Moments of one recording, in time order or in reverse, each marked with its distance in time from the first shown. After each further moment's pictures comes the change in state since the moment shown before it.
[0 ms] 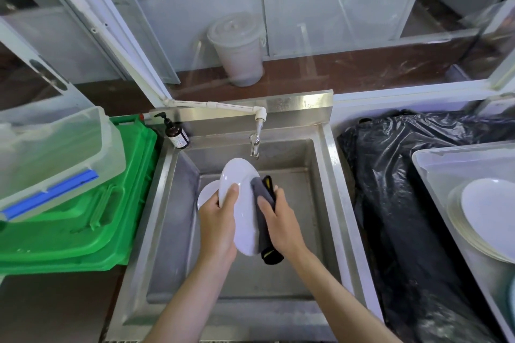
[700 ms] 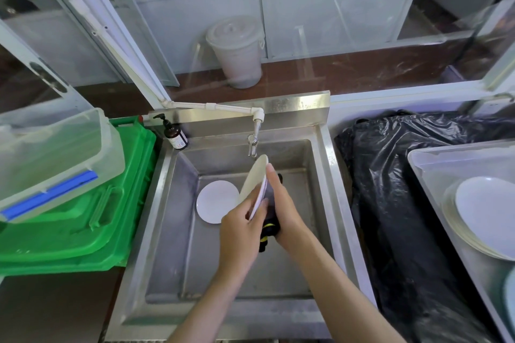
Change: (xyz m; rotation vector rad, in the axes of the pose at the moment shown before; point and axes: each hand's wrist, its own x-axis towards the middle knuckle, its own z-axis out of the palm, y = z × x) left_hand -0.028 -0.021 0.011 0.387 -0.257 0.279; right_hand 0.009 -0.035 -0.011 0.570 -0.095 0.285
